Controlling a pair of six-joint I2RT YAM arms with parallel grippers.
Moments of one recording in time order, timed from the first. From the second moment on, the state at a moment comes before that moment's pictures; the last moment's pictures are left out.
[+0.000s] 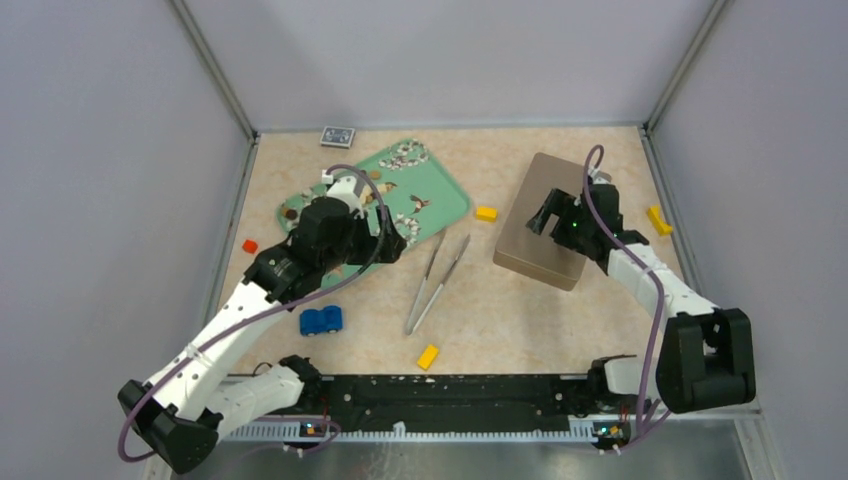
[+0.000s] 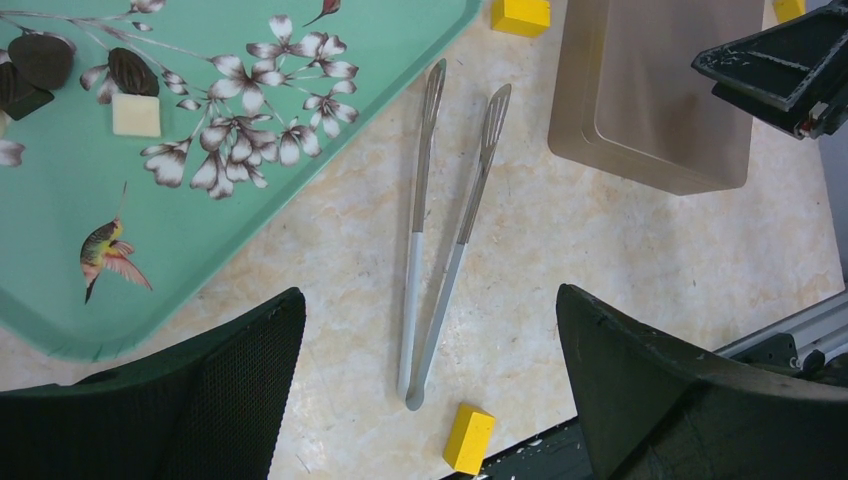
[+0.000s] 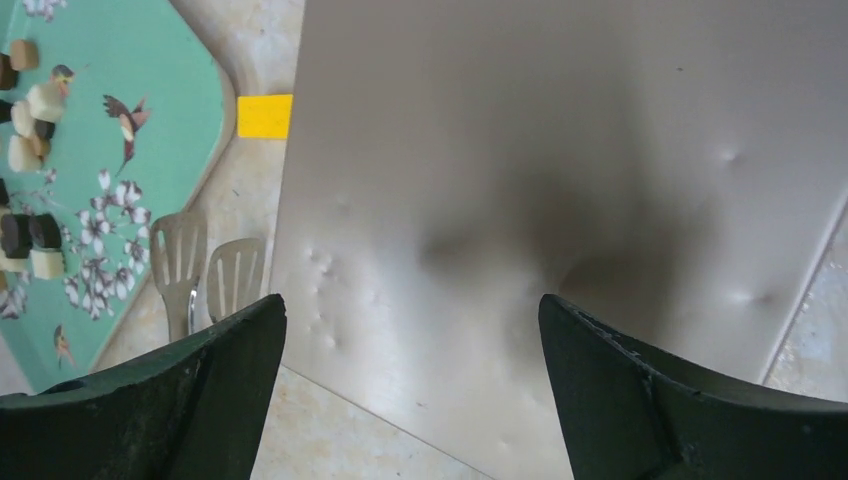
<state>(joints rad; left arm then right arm) -0.60 0.97 1.02 -0.61 -0.06 -0.52 0.15 1.27 0.76 -0.18 -0.11 0.55</state>
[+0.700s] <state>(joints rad) -0.60 1.01 1.17 -0.69 -0.27 -0.49 0.15 0.94 1.15 -0.48 0.36 0.34</state>
